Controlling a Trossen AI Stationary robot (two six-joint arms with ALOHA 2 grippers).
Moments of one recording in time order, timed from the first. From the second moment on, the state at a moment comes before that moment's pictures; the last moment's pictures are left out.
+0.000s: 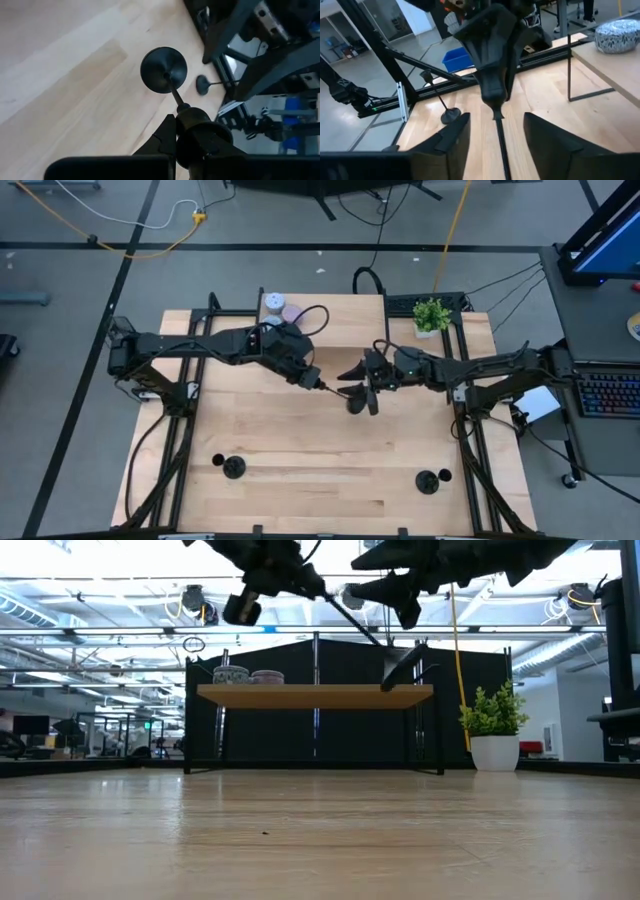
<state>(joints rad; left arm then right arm) 0.15 1.52 1.30 -0.46 0.32 -0.92 -0.06 1.27 0.75 0.34 -0.13 0.32</state>
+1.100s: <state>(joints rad) 0.14 1.52 1.30 -0.45 0.28 -0.90 -0.06 1.46 1.06 -0.05 -0.14 0.23</state>
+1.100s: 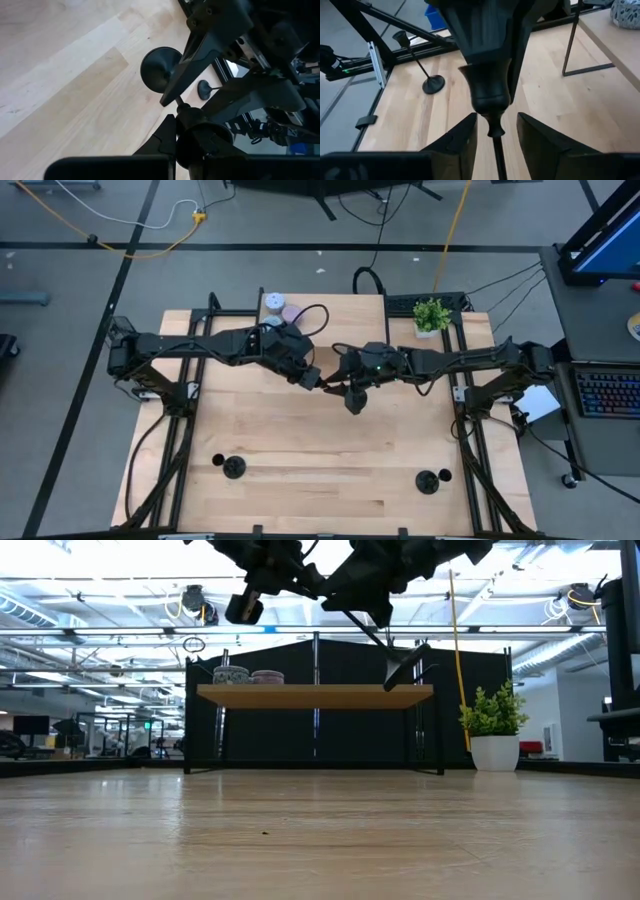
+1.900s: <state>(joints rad) 0.14 1.52 1.30 -0.44 0.28 -0.89 -0.06 1.51 1.06 -0.01 -0.17 0.25</state>
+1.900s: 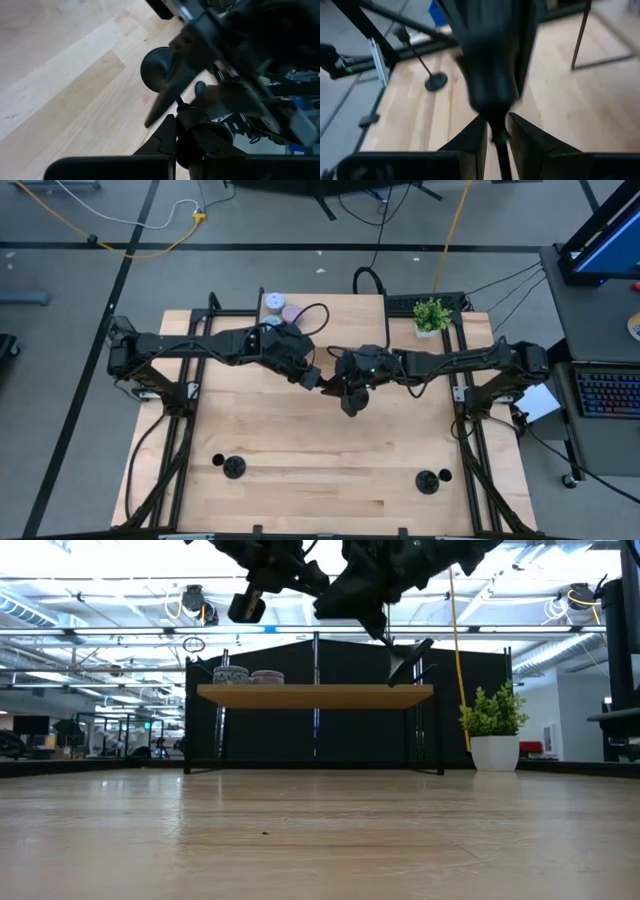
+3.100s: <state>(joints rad) 0.13 1.52 1.30 -0.44 0.26 -0.86 -0.08 1.50 1.06 0.01 -0.19 0.26</state>
